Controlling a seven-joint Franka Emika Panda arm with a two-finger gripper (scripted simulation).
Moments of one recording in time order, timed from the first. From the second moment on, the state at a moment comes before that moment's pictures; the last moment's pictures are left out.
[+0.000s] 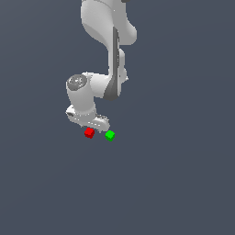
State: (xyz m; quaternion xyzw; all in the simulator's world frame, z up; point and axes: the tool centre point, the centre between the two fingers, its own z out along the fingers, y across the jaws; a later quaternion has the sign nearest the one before) arm -0.039 -0.137 0.085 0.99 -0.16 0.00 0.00
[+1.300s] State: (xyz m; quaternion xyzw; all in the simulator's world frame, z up) arm -0.051 -0.159 0.020 0.98 -0.18 0.00 0.00
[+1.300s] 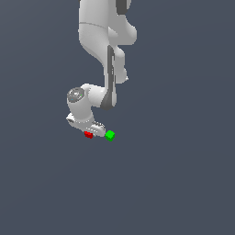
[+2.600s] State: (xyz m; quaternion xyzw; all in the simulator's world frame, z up) arm -0.052 -0.159 0.082 0.98 -0.18 0.00 0.00
